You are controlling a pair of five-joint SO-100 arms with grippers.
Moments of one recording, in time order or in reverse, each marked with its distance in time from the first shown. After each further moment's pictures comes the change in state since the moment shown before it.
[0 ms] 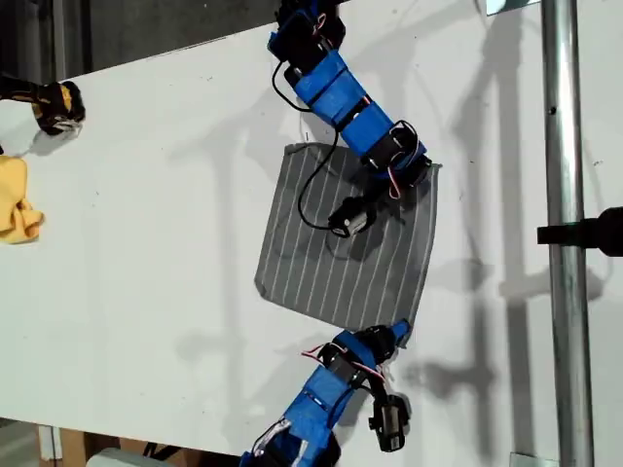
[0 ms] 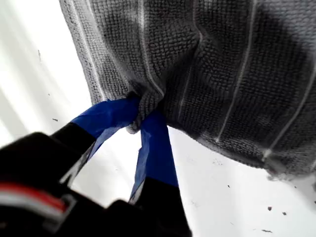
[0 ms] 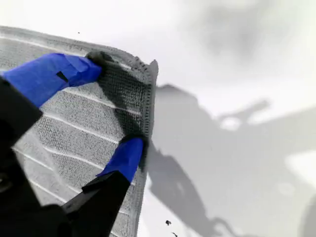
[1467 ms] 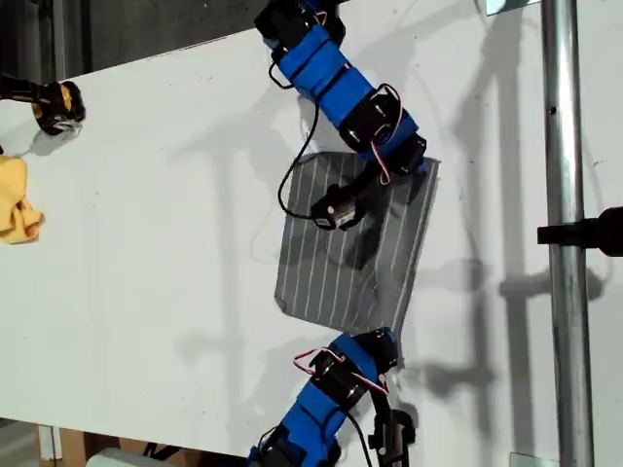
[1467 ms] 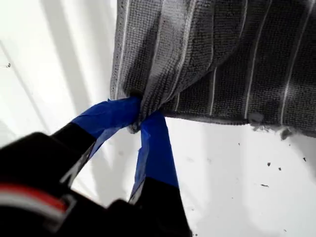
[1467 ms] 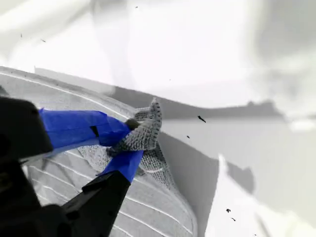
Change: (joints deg) arm 0 1.3 -3.1 -38.1 31.3 -0.8; arm 1 -4.3 15.5 -9.3 8.1 -3.3
